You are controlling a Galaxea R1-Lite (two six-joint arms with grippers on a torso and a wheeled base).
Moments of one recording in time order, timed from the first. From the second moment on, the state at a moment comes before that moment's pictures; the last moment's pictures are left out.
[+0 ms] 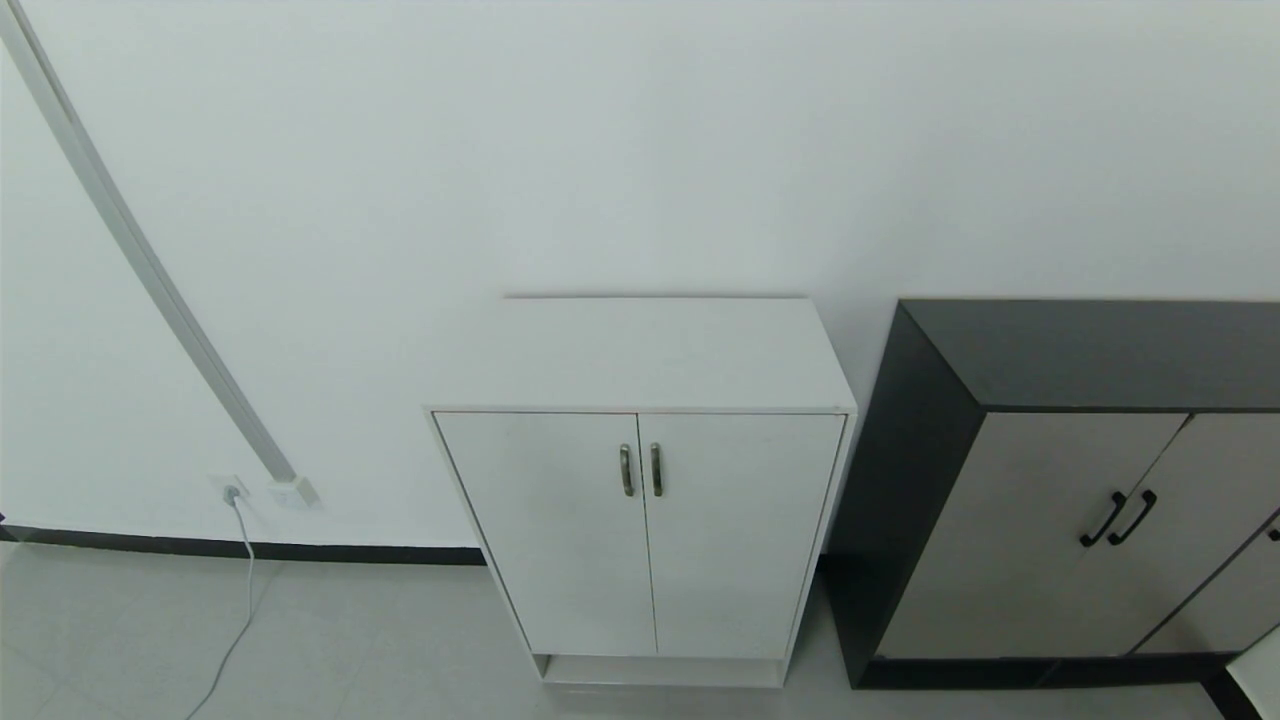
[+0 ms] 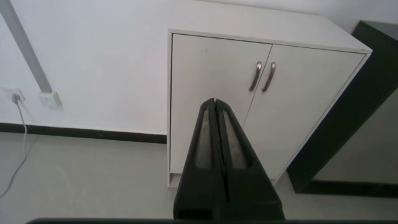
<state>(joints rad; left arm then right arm) 0.00 0.00 0.00 0.00 0.02 -0.10 0.24 0.74 0.00 -0.09 0.05 -0.18</state>
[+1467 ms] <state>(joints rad) 0.00 0.00 0.00 0.00 0.02 -0.10 0.22 0.21 -0.03 0.03 0.04 -0.20</state>
